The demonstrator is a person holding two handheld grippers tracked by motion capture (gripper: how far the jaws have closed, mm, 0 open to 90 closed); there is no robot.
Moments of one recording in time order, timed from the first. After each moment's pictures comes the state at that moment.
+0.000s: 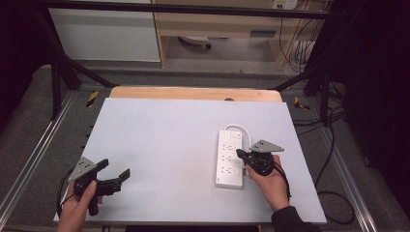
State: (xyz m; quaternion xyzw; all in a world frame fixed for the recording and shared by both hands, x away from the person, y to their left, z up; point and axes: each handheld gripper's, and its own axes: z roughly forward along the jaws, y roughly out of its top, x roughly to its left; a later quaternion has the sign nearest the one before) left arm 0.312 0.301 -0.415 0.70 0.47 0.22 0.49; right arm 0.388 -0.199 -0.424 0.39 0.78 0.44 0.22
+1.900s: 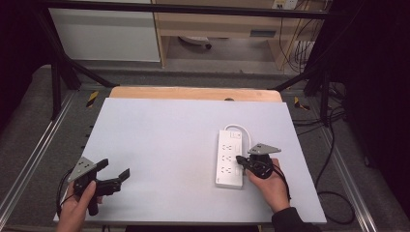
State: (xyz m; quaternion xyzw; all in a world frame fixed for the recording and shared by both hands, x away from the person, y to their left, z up) left arm 0.312 0.301 -0.415 0.70 0.47 0.22 0.49; right arm 0.384 -0.198 -0.434 0.41 0.80 0.41 0.18
